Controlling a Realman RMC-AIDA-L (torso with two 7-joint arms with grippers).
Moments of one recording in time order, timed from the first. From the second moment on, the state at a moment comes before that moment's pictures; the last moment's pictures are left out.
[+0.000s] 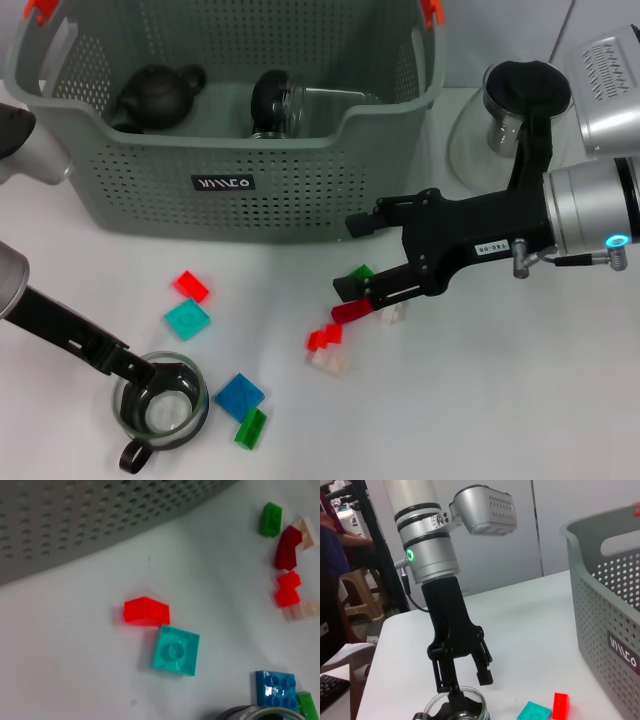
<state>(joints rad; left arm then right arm) -0.52 -2.17 -2.27 -1.30 -0.39 1.81 -2.30 0.74 2.09 -1.01 -0.70 -1.99 -1.52 1.54</state>
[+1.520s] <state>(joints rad) -0.51 -2.17 -2.16 -1.25 -0.36 1.72 -2.32 0.74 2.09 -1.00 -0.69 -1.98 -1.51 1.53</state>
